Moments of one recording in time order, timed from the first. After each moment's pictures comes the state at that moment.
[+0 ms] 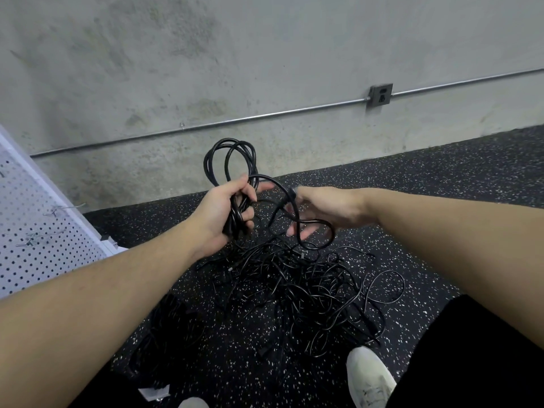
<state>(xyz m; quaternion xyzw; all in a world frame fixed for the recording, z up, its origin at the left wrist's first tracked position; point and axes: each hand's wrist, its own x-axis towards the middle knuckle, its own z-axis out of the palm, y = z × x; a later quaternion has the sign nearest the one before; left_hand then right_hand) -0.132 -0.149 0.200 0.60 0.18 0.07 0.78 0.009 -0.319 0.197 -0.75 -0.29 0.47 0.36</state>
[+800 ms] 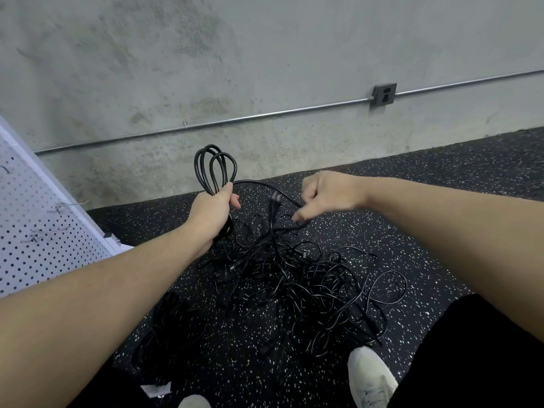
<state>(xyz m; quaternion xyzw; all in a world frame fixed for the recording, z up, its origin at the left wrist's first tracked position) -0.130 -0.127 0.182 0.75 0.35 0.17 0.54 0.021 -0.318 0.213 -0.81 -0.48 0.27 0.20</state>
